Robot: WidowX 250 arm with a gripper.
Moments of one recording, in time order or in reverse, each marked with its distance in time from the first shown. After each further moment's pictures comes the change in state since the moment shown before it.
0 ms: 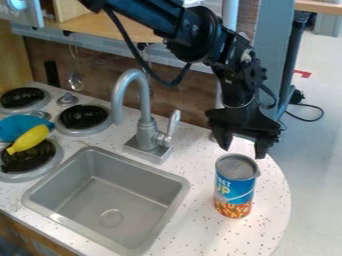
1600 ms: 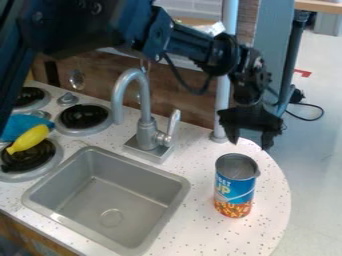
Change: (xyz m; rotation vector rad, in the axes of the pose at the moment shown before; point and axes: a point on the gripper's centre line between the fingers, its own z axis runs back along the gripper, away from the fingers) arm 0.049 0.013 -0.062 0.019 0.026 0.070
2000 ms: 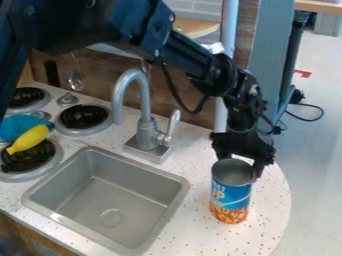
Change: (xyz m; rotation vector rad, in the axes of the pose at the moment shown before) arm -0.043 -0.001 -0.014 0.023 0.075 -0.069
